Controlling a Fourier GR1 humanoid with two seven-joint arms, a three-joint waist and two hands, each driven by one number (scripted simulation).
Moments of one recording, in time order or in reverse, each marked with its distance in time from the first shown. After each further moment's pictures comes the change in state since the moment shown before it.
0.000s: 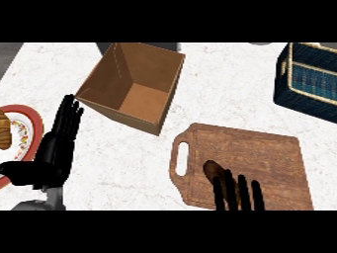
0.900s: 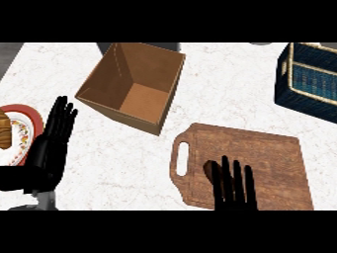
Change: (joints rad) left arm 0.031 -0.005 0.043 -0.044 -0.007 -0.051 0.022; right arm -0.096 0.012 -0.088 0.198 -0.119 -0.094 0.036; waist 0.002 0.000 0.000
